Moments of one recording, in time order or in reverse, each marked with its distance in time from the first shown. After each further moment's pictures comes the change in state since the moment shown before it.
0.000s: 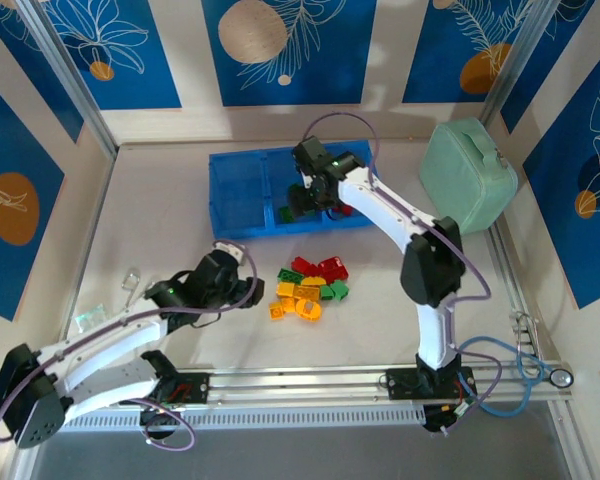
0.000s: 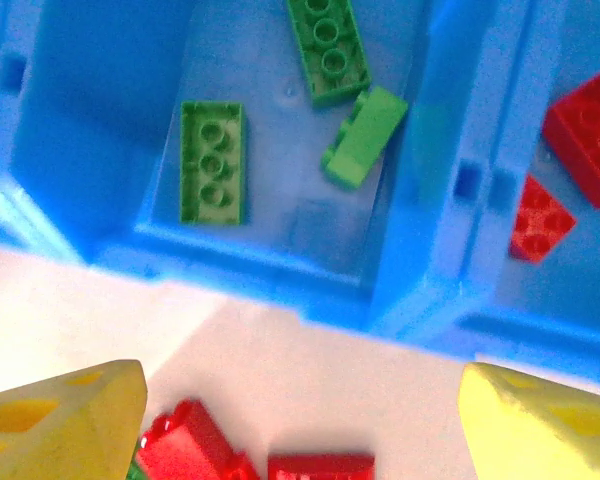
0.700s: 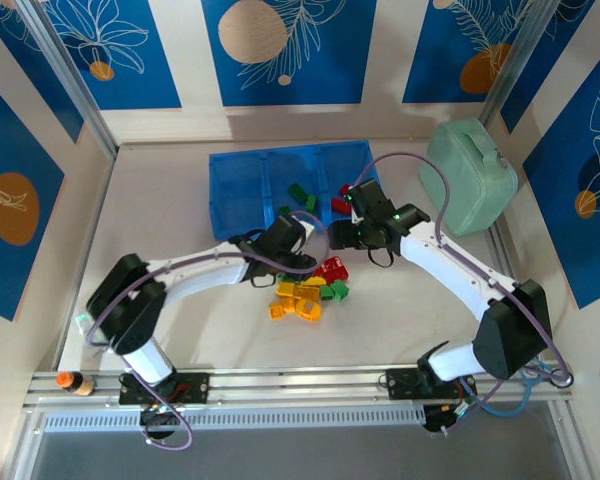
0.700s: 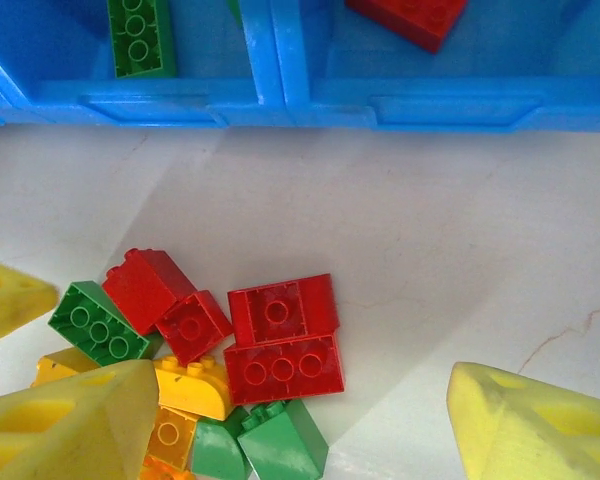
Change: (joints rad) left arm -0.033 0.687 0.491 0.100 0.116 0.204; right arm -0.069 -0.541 -0.651 0.214 -0.056 0.150
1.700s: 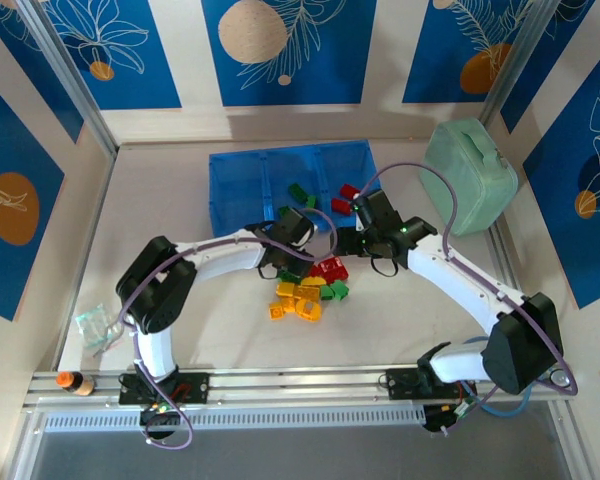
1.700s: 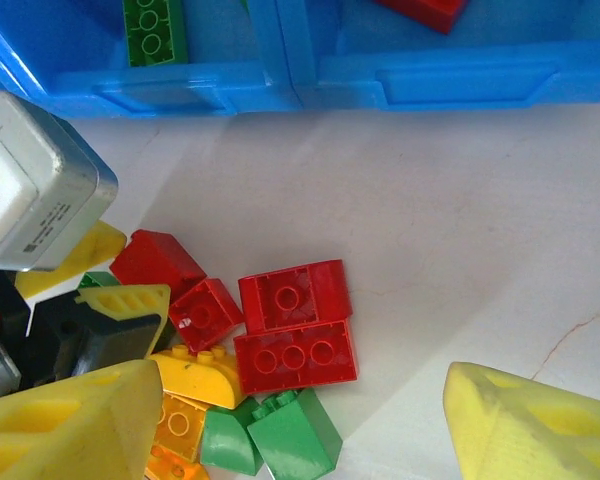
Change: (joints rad) left arm 0.048 0.151 0.109 -0.104 -0.016 0.040; right arm -0.005 -0.081 -0.116 0.083 -0.030 0.029
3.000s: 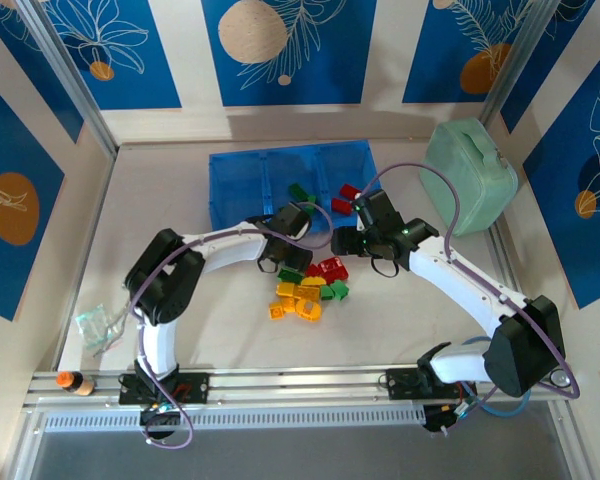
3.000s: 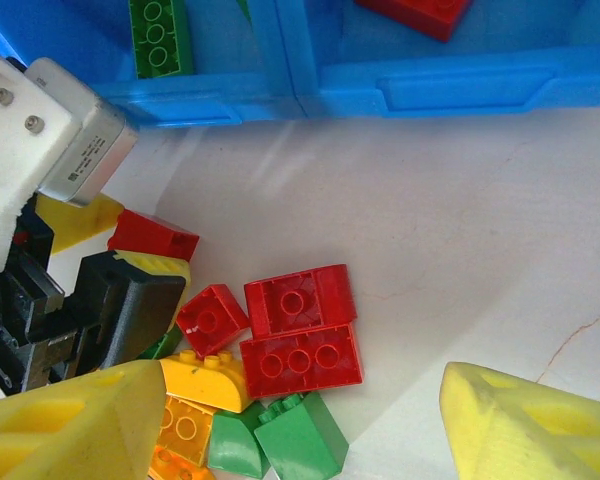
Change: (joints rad) left arm 0.044 0.078 0.065 -0.051 -0.006 -0.043; right arm 0.001 -0.012 -0.008 0.013 0.000 0.015
